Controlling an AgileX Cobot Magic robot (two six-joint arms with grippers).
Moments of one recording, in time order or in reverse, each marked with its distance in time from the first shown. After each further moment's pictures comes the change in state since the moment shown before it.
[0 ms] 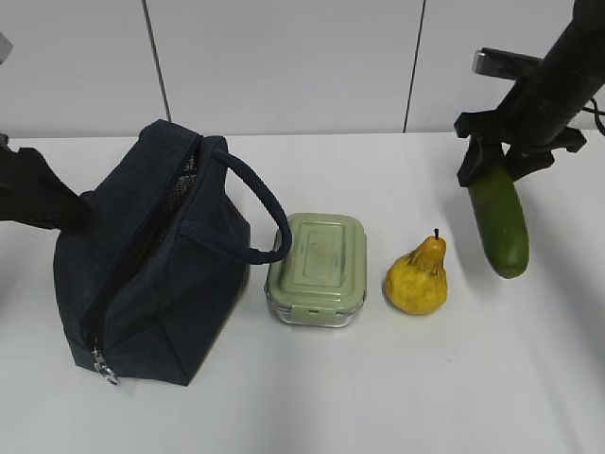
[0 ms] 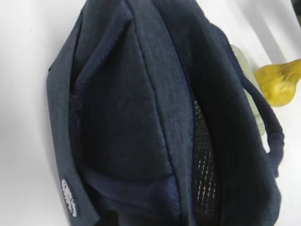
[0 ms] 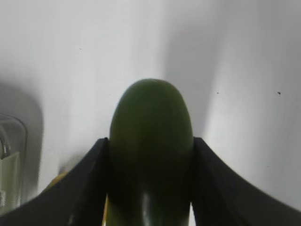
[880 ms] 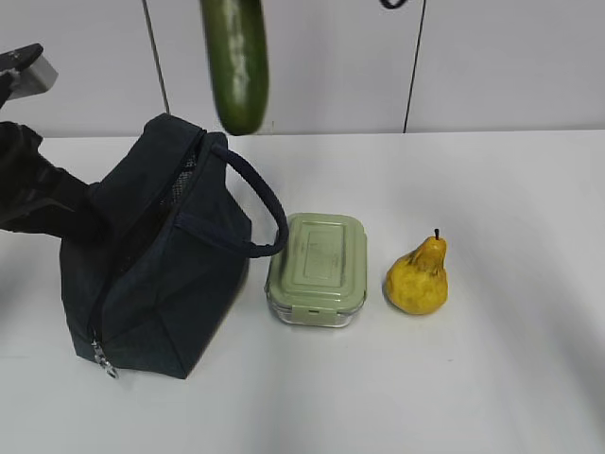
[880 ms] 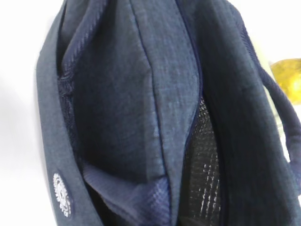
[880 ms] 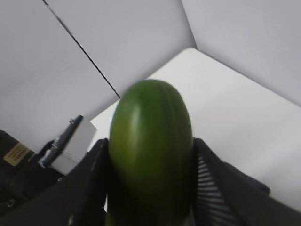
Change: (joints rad) left arm -0.076 0.078 0.000 0.036 -0.091 -0.070; right arm 0.386 -0.082 -0.301 0.735 -0.138 -0.544
